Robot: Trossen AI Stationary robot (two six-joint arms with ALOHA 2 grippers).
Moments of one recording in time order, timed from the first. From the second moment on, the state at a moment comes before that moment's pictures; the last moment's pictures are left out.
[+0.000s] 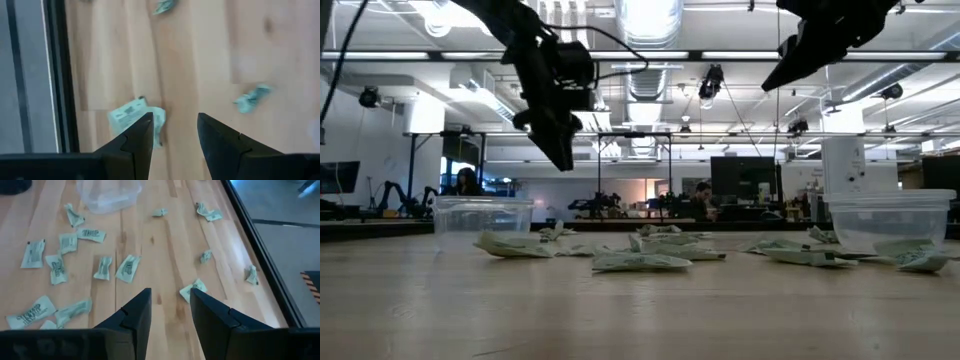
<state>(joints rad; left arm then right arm) 0.60 1.59 1.27 -0.81 0.05 0.69 -0.02 0.96 0.80 -0.52 0.17 -0.06</state>
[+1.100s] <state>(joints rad) 0.71 1.82 1.30 -0.85 0.06 0.49 -0.02 0.96 0.73 -0.48 0.17 -0.03</state>
